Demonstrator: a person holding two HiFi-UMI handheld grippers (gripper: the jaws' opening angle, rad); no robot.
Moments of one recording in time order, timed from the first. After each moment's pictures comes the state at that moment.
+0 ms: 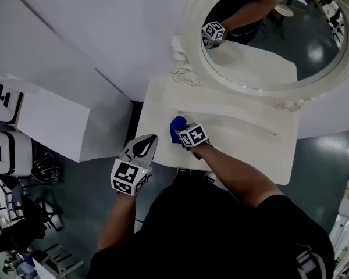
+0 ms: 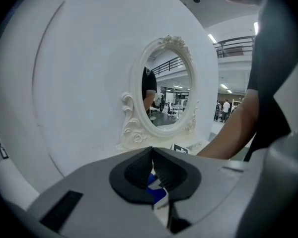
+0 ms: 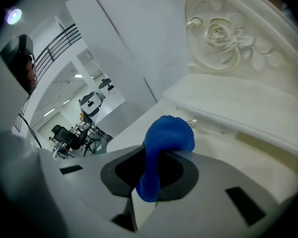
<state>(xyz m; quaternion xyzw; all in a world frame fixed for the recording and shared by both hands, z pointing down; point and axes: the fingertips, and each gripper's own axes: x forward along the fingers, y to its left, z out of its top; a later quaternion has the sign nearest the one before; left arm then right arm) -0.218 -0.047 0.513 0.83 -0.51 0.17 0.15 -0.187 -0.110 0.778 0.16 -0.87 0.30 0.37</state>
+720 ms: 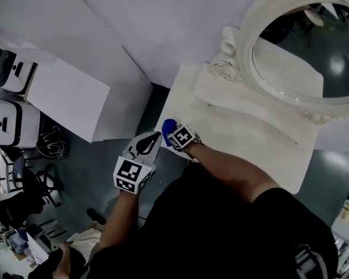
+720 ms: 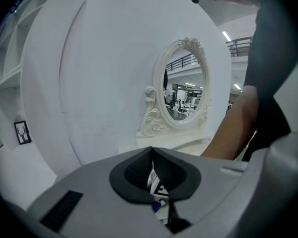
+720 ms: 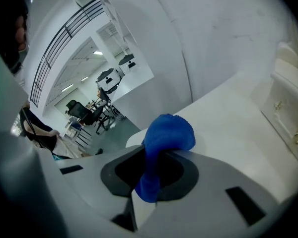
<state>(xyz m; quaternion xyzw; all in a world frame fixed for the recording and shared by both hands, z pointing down) -0.310 -0.004 0.541 0.79 -0.56 0.17 0.18 -0.332 -0.004 0.824 0.02 -0.86 0.24 0.45</state>
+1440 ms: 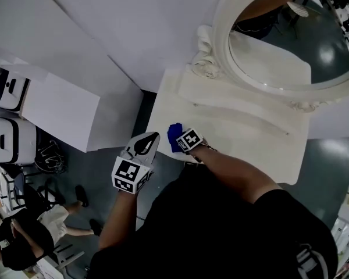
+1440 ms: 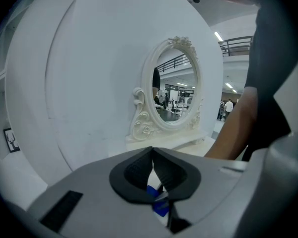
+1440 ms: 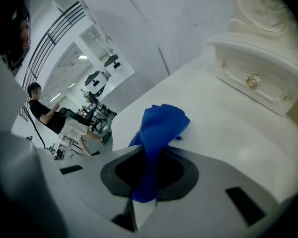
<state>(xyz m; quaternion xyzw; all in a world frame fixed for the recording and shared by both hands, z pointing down) -0.274 -0.016 0.532 0.81 -0.53 0.17 0.17 -0.241 -0.022 0.850 0.08 -0.83 0.29 0.47</state>
